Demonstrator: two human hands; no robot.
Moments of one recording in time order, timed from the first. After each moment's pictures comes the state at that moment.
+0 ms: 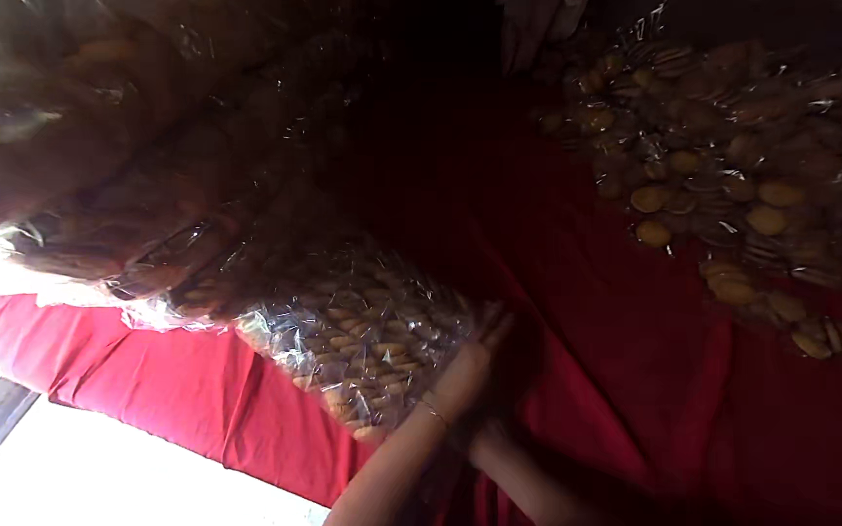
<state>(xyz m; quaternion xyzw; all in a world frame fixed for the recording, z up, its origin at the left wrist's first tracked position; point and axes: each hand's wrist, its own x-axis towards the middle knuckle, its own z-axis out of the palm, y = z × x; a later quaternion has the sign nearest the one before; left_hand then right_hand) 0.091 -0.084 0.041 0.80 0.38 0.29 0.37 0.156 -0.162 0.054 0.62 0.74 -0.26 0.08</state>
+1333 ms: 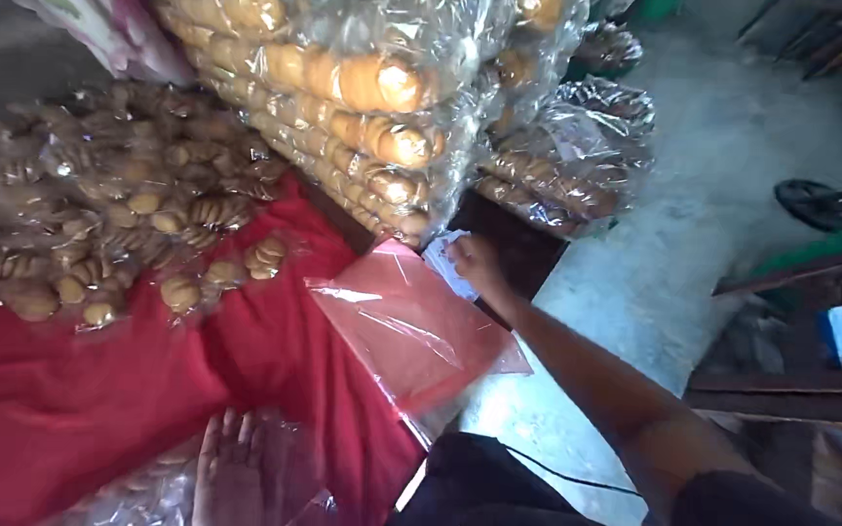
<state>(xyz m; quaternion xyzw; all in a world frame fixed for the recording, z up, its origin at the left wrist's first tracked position) 0.418 -0.257 0.008 0.41 0.27 0.37 0.79 0.824 -0.481 0.059 0.88 0.27 -0.12 -0.38</state>
